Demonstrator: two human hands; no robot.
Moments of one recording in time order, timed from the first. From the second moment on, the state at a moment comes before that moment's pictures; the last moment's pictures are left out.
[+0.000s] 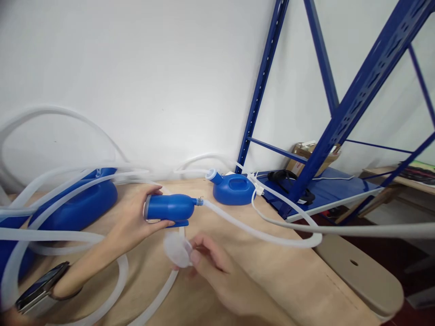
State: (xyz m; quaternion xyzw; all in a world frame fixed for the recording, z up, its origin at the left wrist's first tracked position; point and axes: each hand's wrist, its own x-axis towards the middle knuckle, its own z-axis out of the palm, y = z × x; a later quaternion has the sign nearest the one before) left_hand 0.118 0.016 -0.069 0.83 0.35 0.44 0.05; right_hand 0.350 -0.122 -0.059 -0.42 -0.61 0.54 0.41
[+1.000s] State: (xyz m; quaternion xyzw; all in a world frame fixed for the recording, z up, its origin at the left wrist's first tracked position) left_hand 0.106 -0.008 -0.020 0.72 0.38 0.53 0.24; right_hand 0.322 -0.037 -0.009 -0.35 -0.83 -0.05 0.42
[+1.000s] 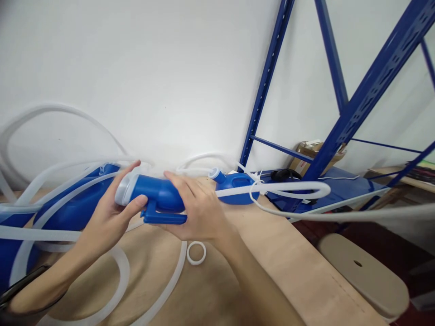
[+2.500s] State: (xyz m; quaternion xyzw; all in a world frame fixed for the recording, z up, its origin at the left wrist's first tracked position) left_hand 0.092 -0.006 -0.025 0.77 0.31 0.54 0.16; right_hand 0.320 -0.036 -0.008 -0.40 -0.61 0.48 0.49
